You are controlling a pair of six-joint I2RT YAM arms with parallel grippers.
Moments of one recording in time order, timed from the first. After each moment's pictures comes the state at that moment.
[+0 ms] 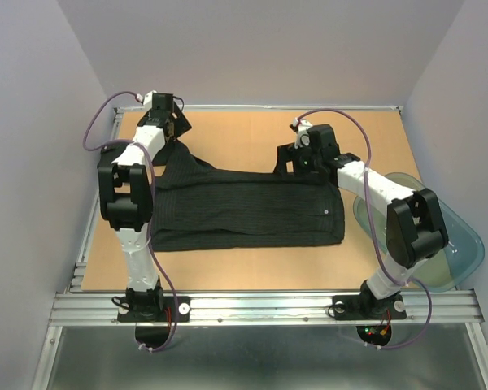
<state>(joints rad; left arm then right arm) -0.08 2.02 1.68 -0.39 -0.21 -0.60 0.38 1.69 1.20 -0.18 -0.26 0.13</state>
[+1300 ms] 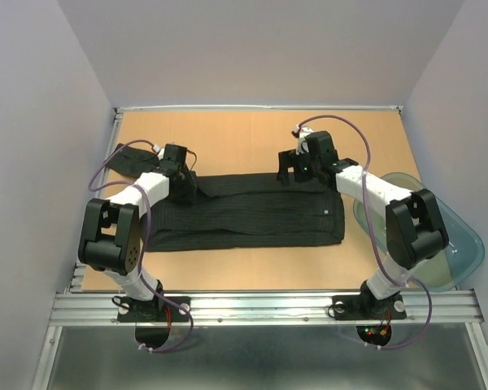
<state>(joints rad) -0.22 1.62 1.01 -0.36 -0.18 -0.59 0.41 1.64 1.13 -0.17 -0.16 0.15</state>
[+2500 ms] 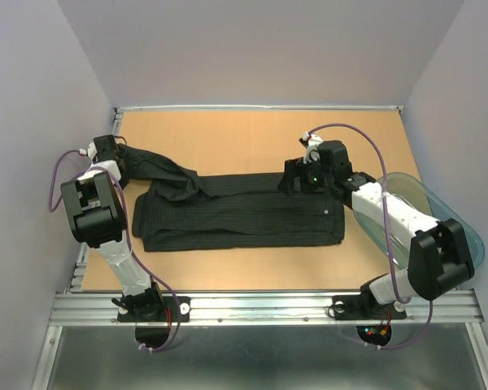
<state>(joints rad) 0.31 1.88 1.18 -0.16 -0.04 -0.71 0.43 1.42 0.98 -0.17 -0.28 0.20</state>
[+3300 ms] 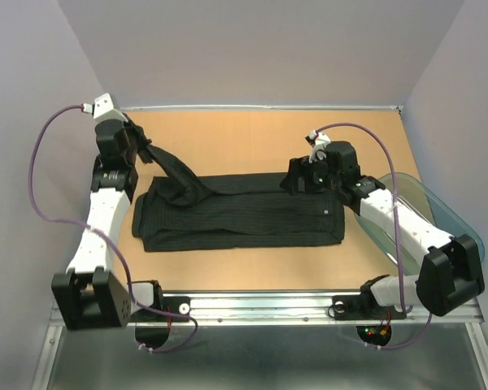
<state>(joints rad) 0.09 1.30 1.09 -0.06 -0.10 -0.43 0.43 1.33 0.95 -0.17 -0.28 0.22</state>
